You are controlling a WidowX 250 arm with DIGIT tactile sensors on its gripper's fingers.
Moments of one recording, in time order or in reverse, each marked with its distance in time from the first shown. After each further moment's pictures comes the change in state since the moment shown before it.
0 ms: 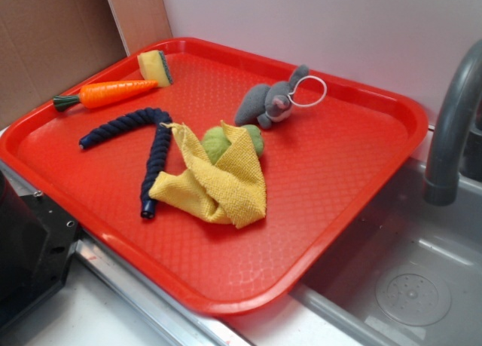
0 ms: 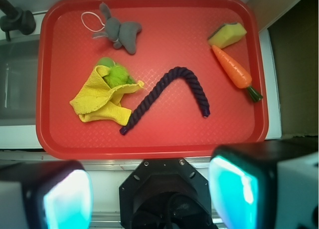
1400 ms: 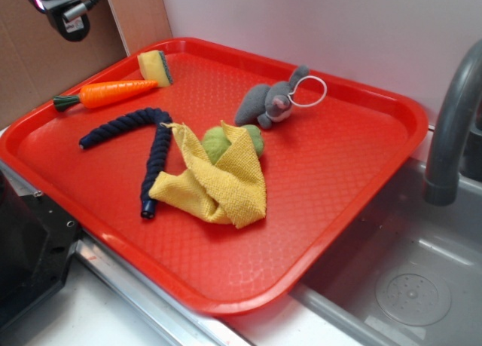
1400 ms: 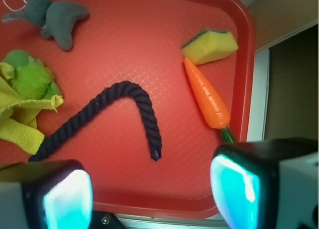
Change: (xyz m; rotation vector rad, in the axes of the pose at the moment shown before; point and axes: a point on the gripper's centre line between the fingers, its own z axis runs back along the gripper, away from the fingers) arm 0.049 0.084 -0.088 0.082 0.050 -0.185
